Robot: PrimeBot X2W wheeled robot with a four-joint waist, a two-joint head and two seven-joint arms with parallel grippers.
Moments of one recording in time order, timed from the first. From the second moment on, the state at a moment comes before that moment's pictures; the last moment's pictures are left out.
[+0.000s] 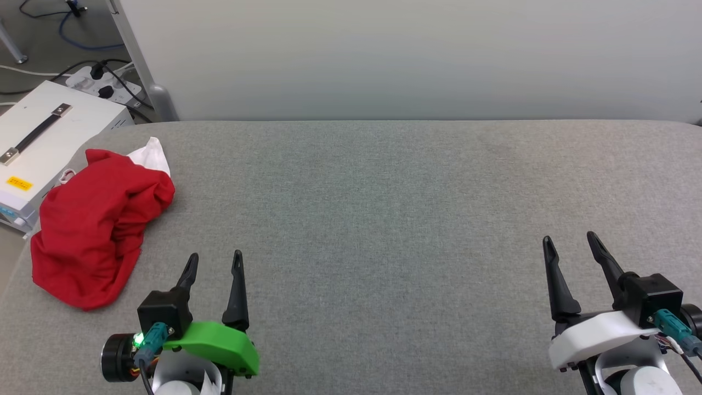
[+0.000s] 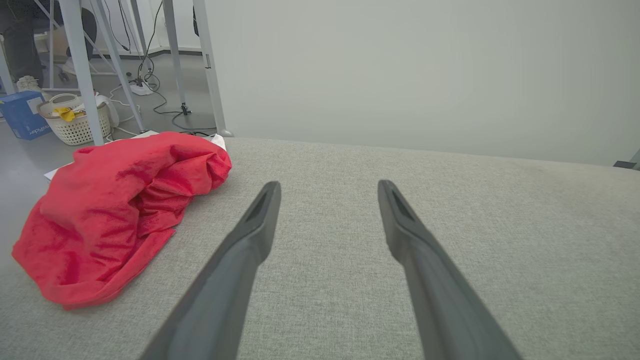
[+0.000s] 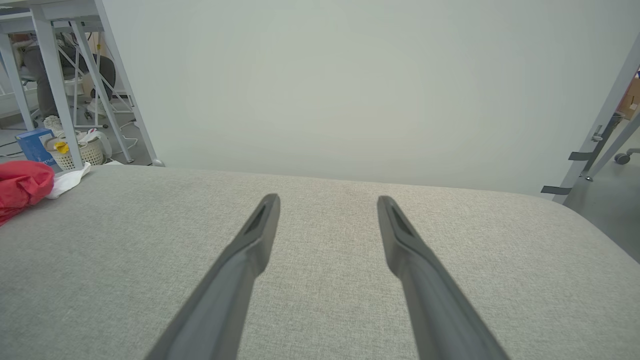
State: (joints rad) left arm -0.01 0.06 -0.03 0.10 -0.15 -0.03 -0.14; right arm 0.00 -0.05 -0.03 0.01 0.07 0.13 -0.14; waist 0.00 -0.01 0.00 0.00
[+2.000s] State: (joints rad) left arm 0.00 0.05 -0.03 0.16 -0.22 -0.09 -0.26; right arm 0.03 -0.05 0.06 0.02 0.15 0.13 -0.25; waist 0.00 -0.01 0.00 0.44
